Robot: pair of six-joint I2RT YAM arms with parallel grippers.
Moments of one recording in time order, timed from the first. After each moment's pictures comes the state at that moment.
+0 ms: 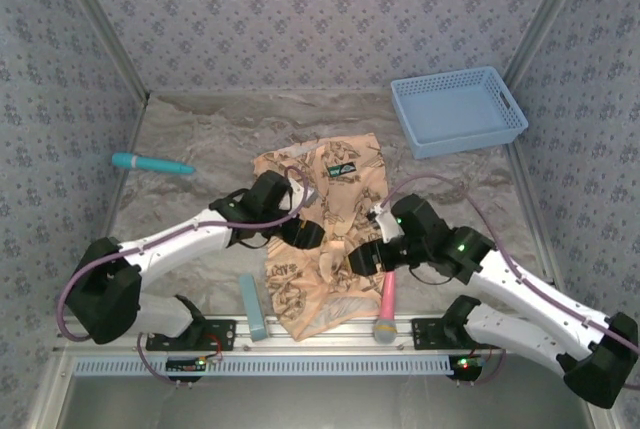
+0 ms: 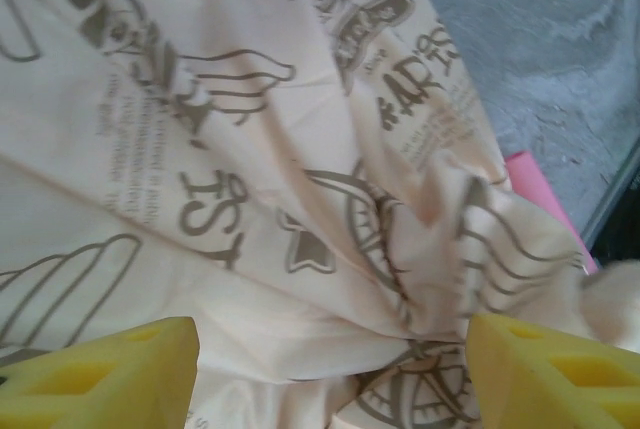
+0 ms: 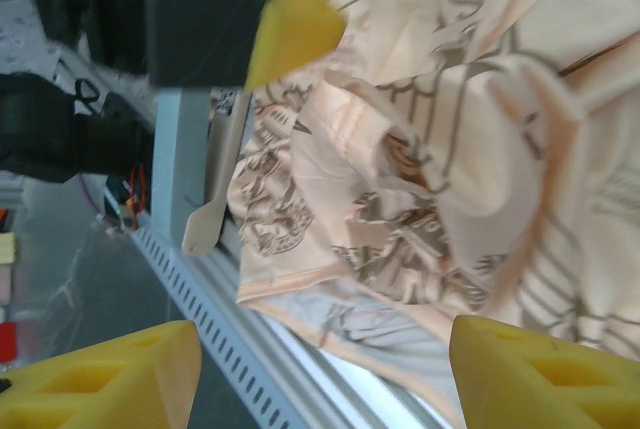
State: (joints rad) left arm -0.76 1.34 0.82 -0.38 0.37 -0.33; right arm 0.82 0.87 0.71 -0.67 -0.42 0.53
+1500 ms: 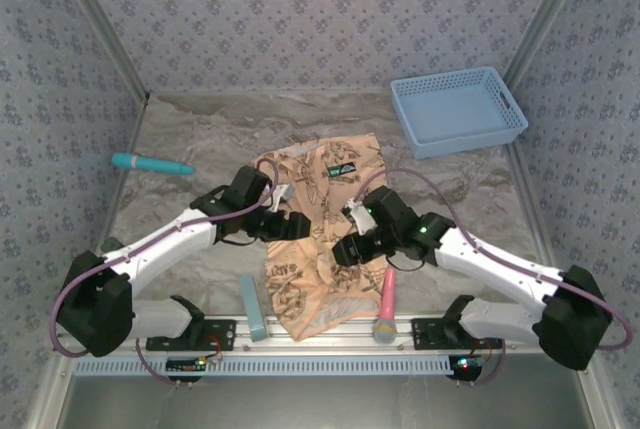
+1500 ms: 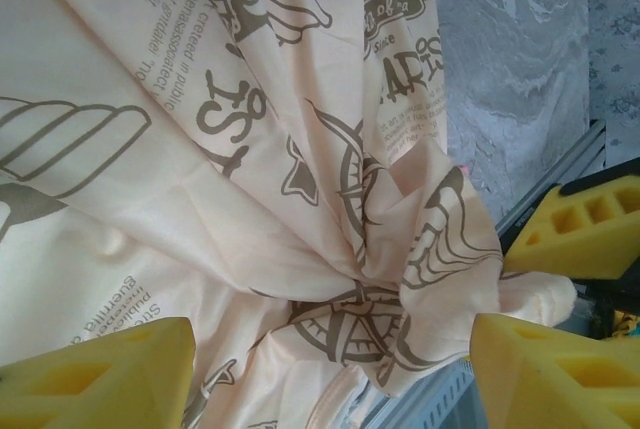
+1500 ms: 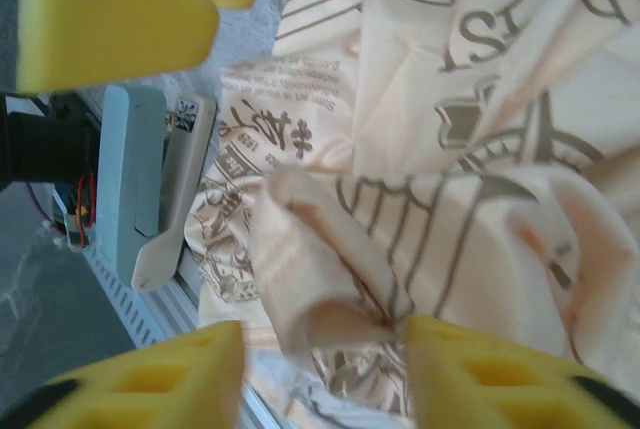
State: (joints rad) left arm -0.63 1.27 0.80 -0.48 0.55 -0.59; right arm 0.83 1.16 0.76 -0.49 -0.42 0.44
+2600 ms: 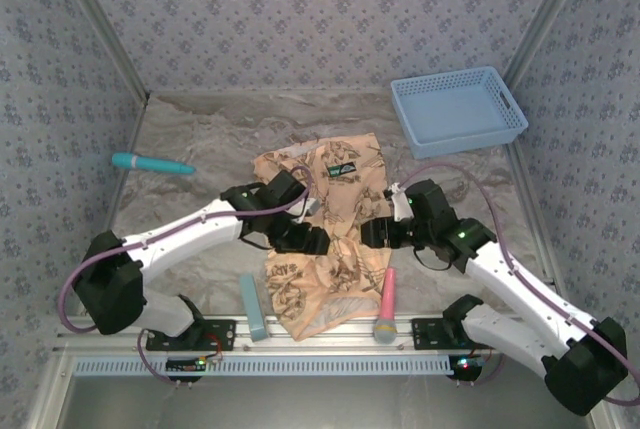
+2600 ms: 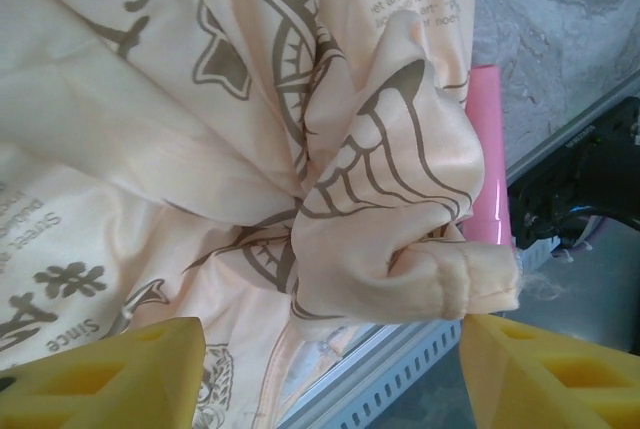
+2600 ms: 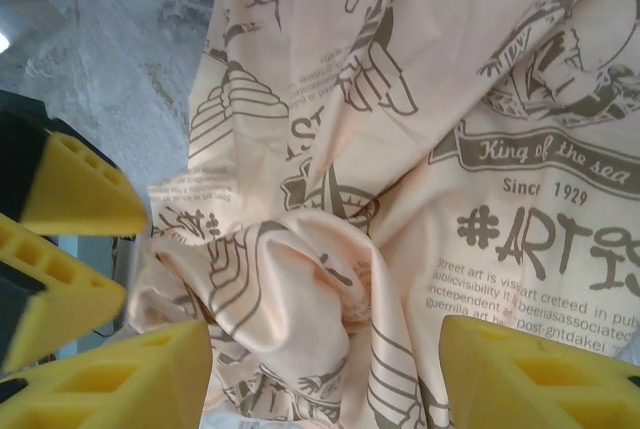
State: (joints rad) left arm -0.85 1.40 1.02 -0.76 0.43 -0.65; right arm 0.58 0.91 0.68 -0.58 -0.34 0.46
